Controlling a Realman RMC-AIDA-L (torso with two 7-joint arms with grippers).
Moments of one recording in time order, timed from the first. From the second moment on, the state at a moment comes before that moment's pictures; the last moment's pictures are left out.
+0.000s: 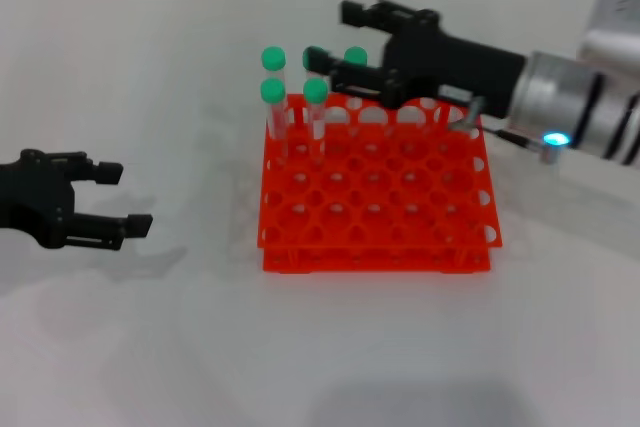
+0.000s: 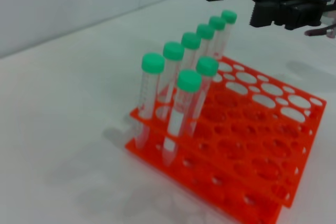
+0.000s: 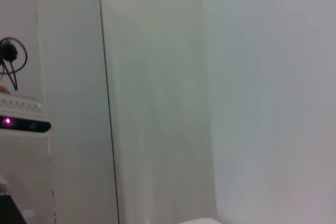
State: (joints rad) left arm -0.39 -1.99 0.73 1.02 2.18 1.72 -1.63; right arm 0.66 1.98 -1.94 -0.52 -0.44 -1.03 0.90
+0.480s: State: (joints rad) left arm -0.38 -2.02 0.70 1.02 2.03 1.70 -1.59; right arm 0.53 1.94 -1.56 -0.64 -0.96 -1.09 1.16
